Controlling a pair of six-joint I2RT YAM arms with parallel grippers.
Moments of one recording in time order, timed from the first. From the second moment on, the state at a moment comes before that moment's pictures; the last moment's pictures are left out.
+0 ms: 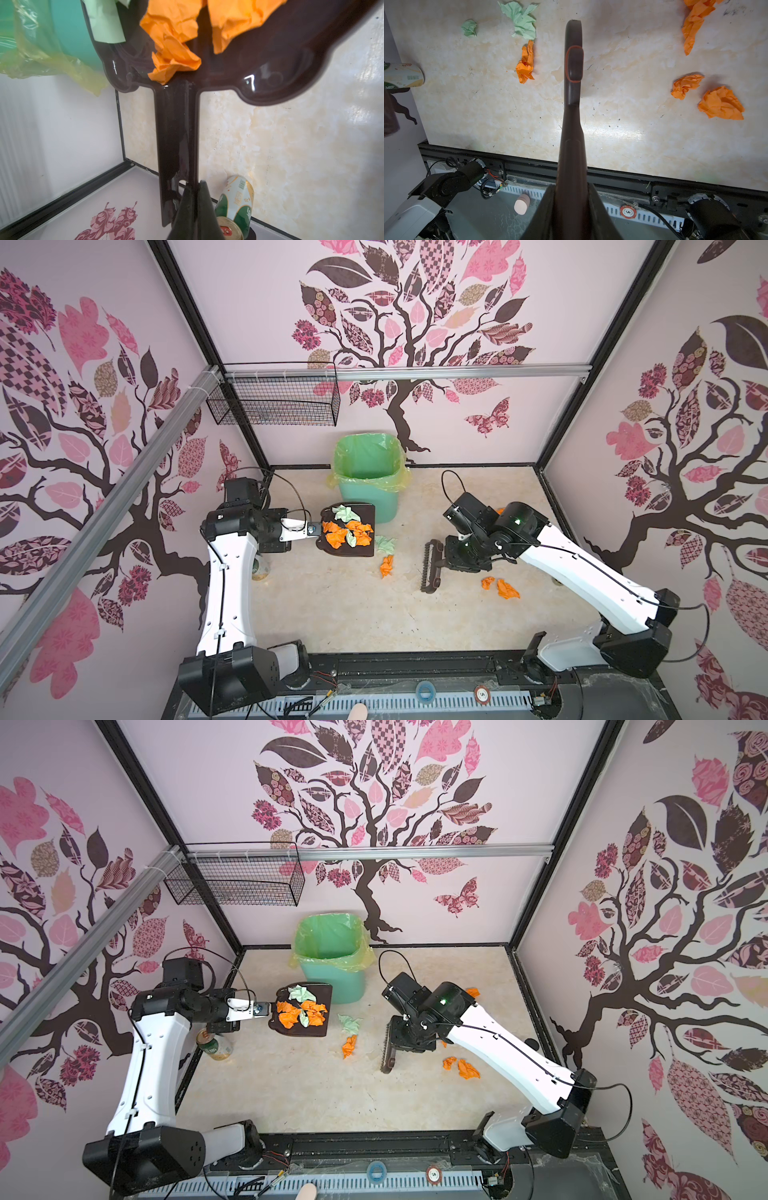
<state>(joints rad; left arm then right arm) 0.22 1.25 1.40 -1.22 0.31 1.78 0.83 1.40 1.54 -1.34 -0.04 0.90</state>
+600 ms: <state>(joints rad) 0.19 1.45 1.77 -1.35 0.29 1.78 0.81 1.40 1.52 -1.31 -0.06 0.88</state>
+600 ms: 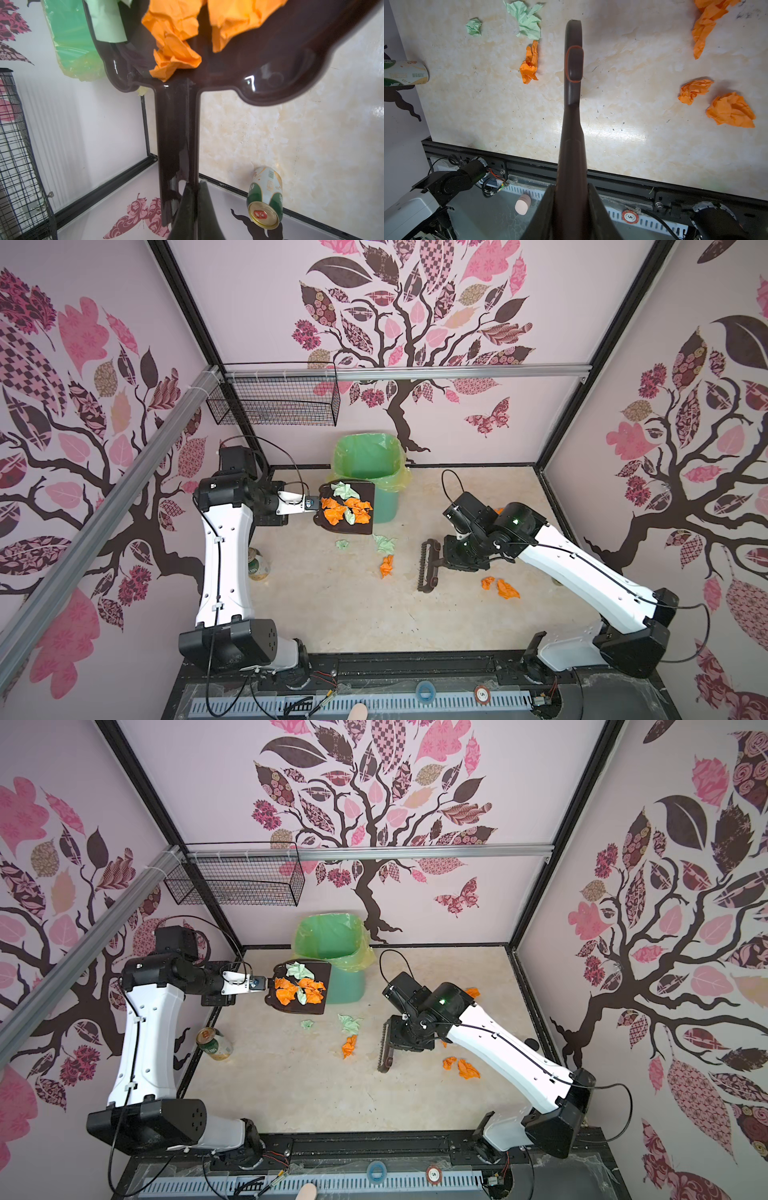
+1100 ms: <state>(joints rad) 0.16 1.85 2.35 -1.53 0.25 1.75 0.80 1.39 1.46 -1.27 -0.09 0.86</state>
